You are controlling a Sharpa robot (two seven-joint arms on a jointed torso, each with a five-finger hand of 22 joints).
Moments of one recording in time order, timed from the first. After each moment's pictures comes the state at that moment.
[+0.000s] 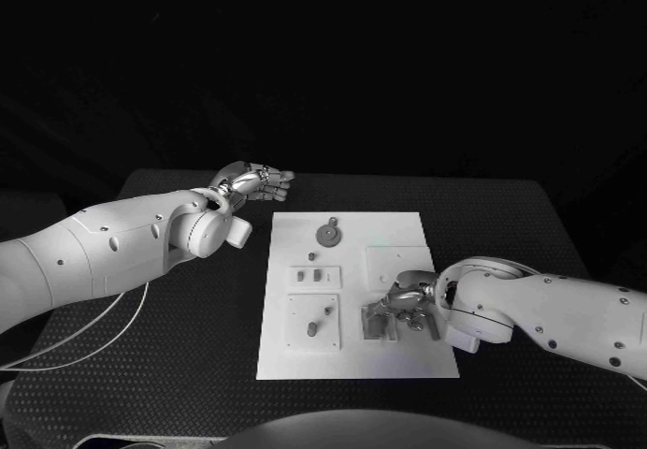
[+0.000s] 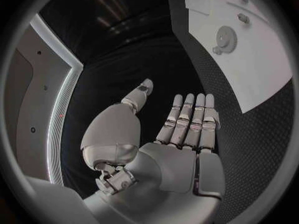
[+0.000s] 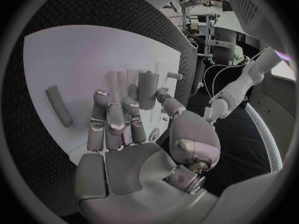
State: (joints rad) left arm 1.22 -0.73 -0.12 1.19 -0.23 -0.24 0.24; left_hand 0.91 -0.07 0.45 -0.25 0.05 0.71 0.19 0.26 0.48 0.88 0.21 0.07 0.07 0.60 0.22 0.43 0.30 0.04 0.65 0.13 0.07 0.82; right arm 1.14 -0.77 -0.20 1.58 -0.92 0.00 -0.49; right_hand 0.63 -0.06 0.67 -0.21 0.05 1.08 0.05 0.31 0.66 1.10 -0.03 1.15 1.13 1.20 -0.13 1.52 1.00 0.26 1.06 0.00 0.92 1.31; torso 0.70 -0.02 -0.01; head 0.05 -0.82
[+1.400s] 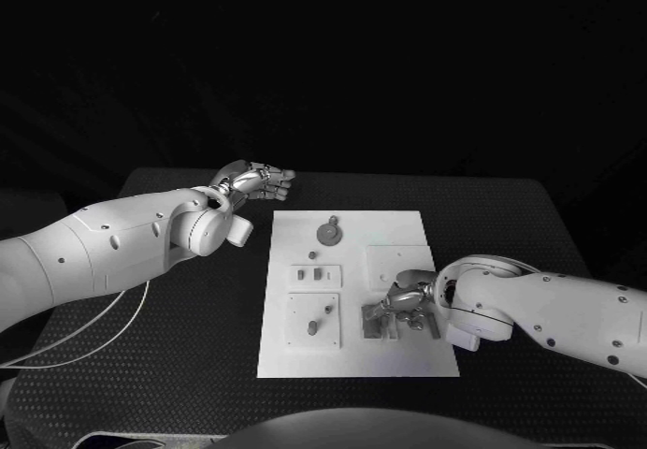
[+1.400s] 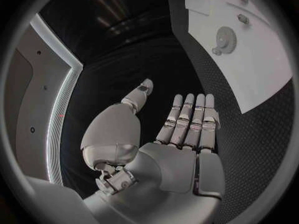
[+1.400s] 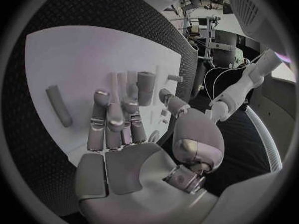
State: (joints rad) left arm 1.22 -0.73 -0.12 1.19 -0.23 -0.24 0.23; left_hand 0.92 -0.07 0.45 -0.25 0.05 0.71 0.19 0.26 0.48 0.88 0.21 0.07 0.07 0.59 0.22 0.43 0.30 0.04 0.65 0.13 0.07 0.81; right arm 1.14 -0.76 -0.20 1.57 -0.94 0.02 -0.49; right_hand 0.65 -0.24 0.73 -0.10 0.05 1.04 0.09 0.28 0.67 1.06 -0.02 1.15 1.12 1.13 -0.12 1.52 0.93 0.26 1.05 0.00 0.92 1.31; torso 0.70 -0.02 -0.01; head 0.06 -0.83
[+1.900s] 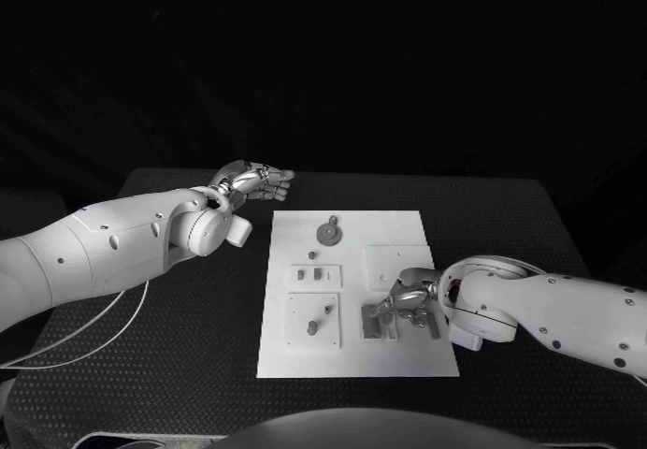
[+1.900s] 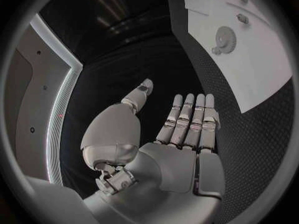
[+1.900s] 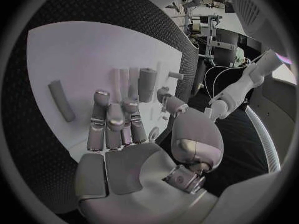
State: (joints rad) left arm 1.22 -0.73 -0.12 1.19 -0.23 -0.24 0.23; left_hand 0.92 -0.07 0.45 -0.25 0.05 0.71 0.19 0.26 0.48 0.88 0.21 0.07 0.07 0.59 0.22 0.43 0.30 0.04 0.65 0.13 0.07 0.81; right arm 1.14 -0.78 -0.20 1.59 -0.95 -0.01 -0.49; right_hand 0.69 -0.21 0.70 -0.11 0.05 1.04 0.09 0.28 0.67 1.06 -0.02 1.16 1.12 1.13 -0.12 1.53 0.93 0.26 1.04 0.01 0.92 1.31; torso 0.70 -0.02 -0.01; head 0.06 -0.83
